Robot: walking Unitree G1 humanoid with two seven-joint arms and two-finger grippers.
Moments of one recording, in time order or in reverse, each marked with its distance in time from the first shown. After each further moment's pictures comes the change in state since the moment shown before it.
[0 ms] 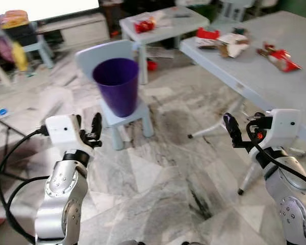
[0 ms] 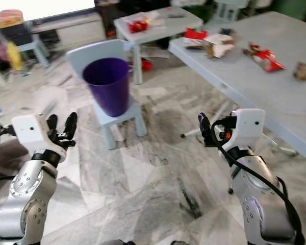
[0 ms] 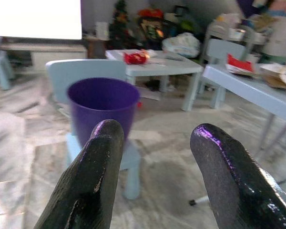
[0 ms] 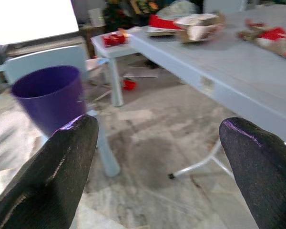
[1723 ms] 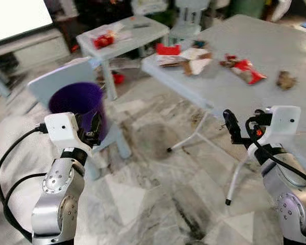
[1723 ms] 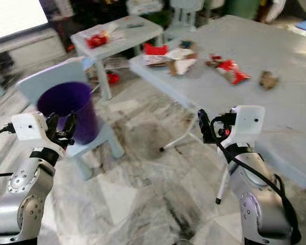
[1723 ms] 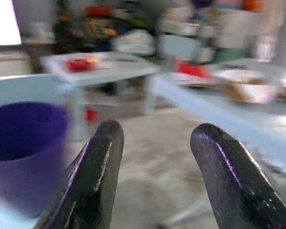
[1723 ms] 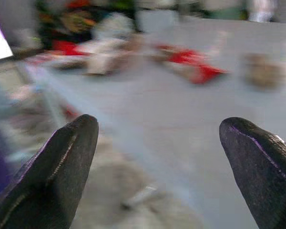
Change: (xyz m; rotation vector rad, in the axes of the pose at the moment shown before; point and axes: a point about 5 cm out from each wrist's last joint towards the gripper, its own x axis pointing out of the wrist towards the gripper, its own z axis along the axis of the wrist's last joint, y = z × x) left arm 0.004 -0.002 -0.005 -0.013 0.023 -0.052; right arm 0.002 -0.008 -0.001 -0.002 0.000 -0.051
